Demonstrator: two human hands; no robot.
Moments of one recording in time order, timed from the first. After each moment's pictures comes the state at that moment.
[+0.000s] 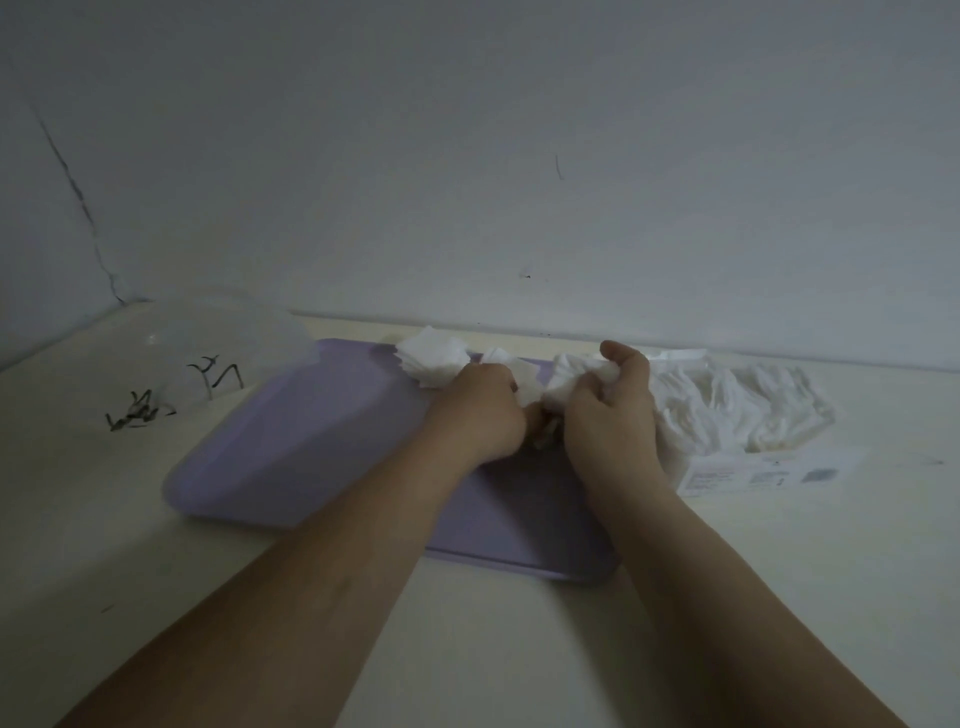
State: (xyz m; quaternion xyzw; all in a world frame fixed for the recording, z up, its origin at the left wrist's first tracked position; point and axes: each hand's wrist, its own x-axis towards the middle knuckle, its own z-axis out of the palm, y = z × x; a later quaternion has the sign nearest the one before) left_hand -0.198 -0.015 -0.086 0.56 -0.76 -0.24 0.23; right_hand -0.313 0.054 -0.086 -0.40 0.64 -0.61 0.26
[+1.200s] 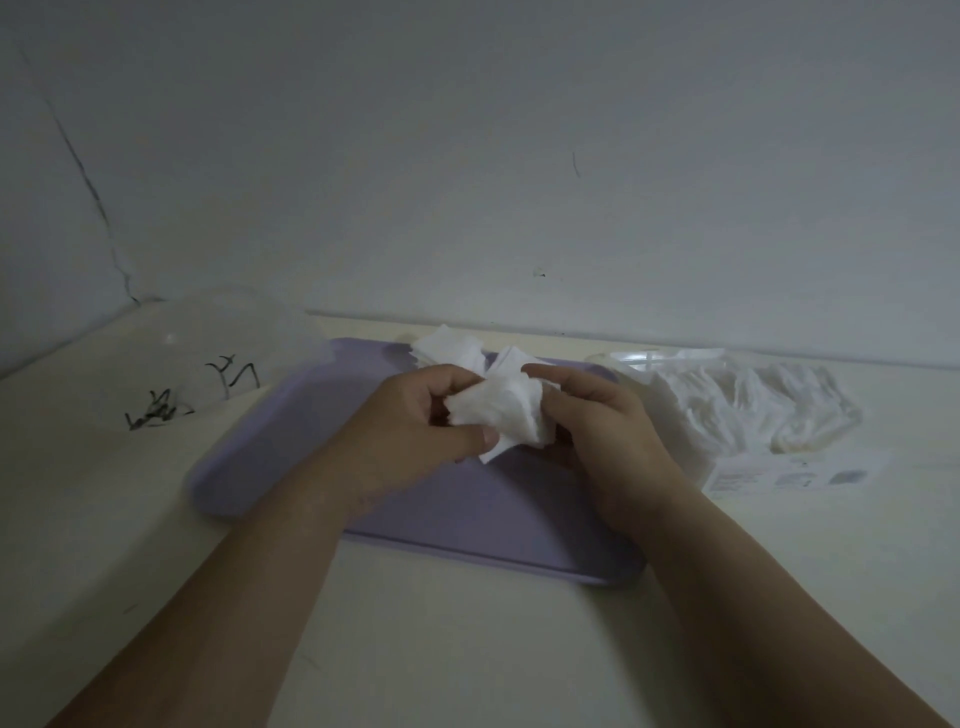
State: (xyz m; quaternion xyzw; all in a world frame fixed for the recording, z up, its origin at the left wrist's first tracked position) left_hand -0.106 0.021 -0.078 0.39 -0.67 -0.51 0.37; right_hand -0.306 0.055 -0.086 -0.43 0.49 -0.58 0.49
